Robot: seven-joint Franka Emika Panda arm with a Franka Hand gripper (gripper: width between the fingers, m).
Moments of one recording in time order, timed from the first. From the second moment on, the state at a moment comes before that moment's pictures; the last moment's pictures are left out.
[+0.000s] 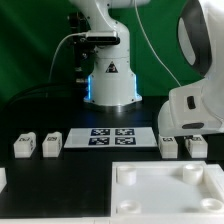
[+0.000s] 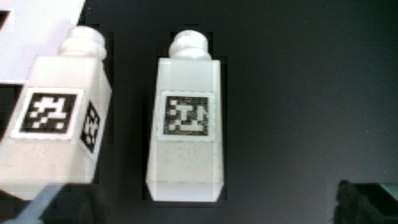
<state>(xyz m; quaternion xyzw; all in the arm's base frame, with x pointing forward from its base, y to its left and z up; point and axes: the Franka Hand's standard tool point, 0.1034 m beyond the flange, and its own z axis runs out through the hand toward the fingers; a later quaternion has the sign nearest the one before) 0.434 0.174 0.044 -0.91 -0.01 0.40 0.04</state>
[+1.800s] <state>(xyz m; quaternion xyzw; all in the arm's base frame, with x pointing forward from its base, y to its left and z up) 0.411 0.175 0.017 -0.91 -0.01 0.41 0.03</state>
